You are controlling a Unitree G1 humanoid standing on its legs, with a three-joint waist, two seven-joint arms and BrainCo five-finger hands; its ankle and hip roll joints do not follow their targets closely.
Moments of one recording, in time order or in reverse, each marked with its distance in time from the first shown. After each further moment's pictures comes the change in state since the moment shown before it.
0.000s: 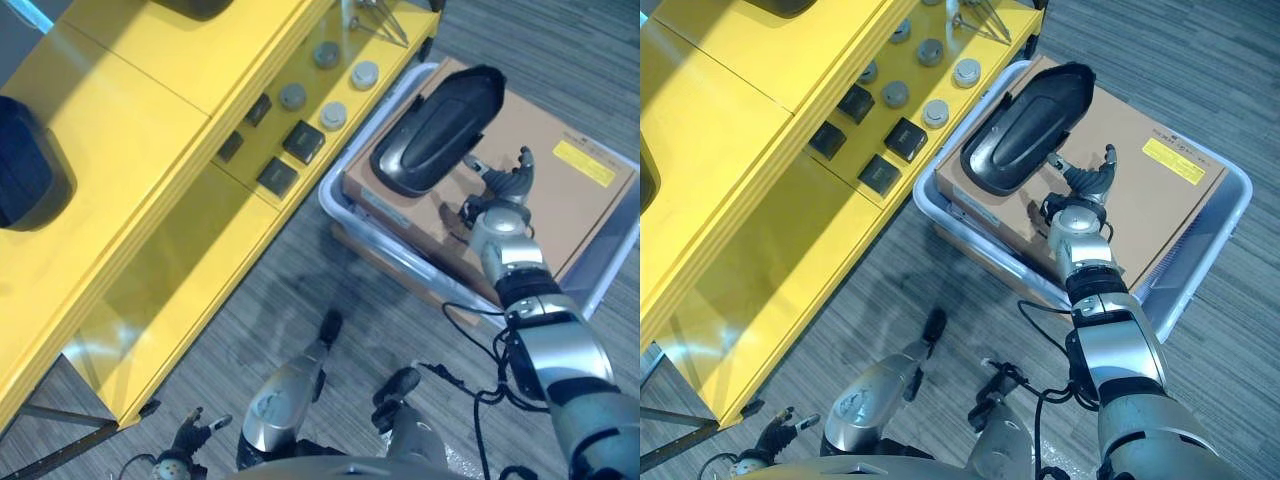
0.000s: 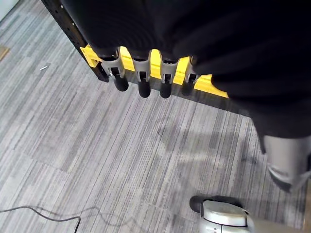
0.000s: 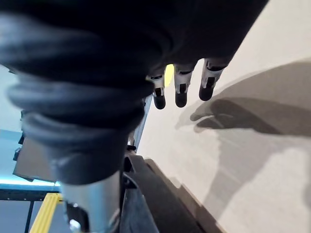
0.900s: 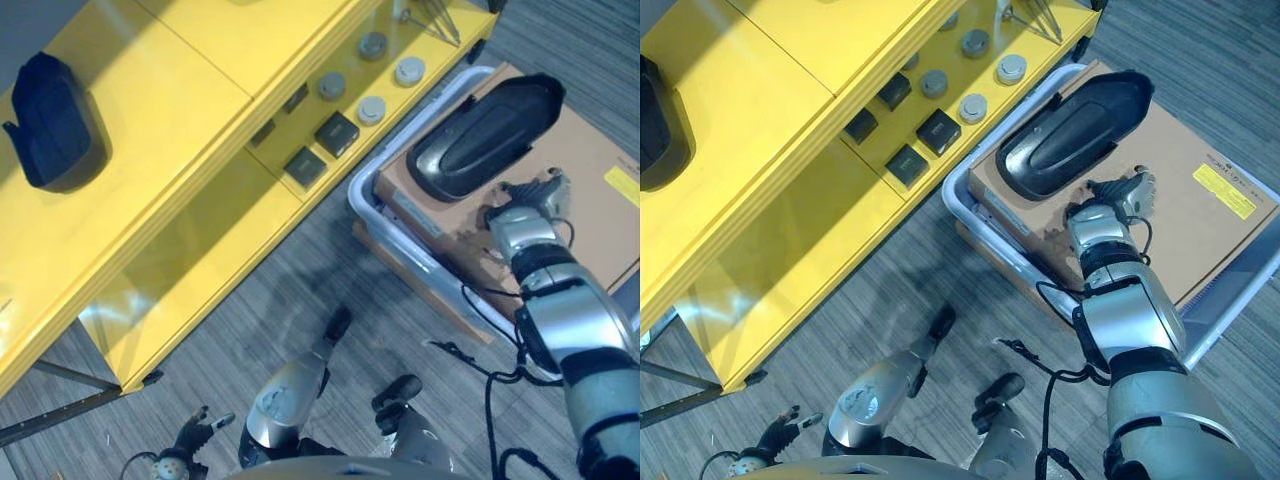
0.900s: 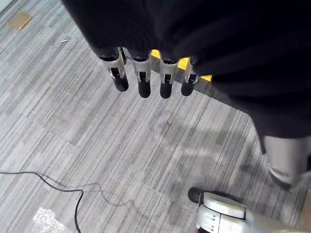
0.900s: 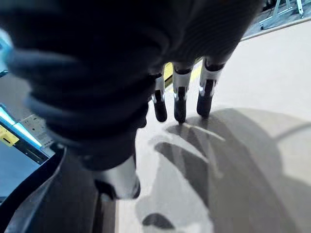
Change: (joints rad) left arm -0.004 0.005 0.000 -0.001 -0.023 -0.024 -0.066; right arm -0.192 -0.090 0.213 0.322 -0.146 0.269 -0.106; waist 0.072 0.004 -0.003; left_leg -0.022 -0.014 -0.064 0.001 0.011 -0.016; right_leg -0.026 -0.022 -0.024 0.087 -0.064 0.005
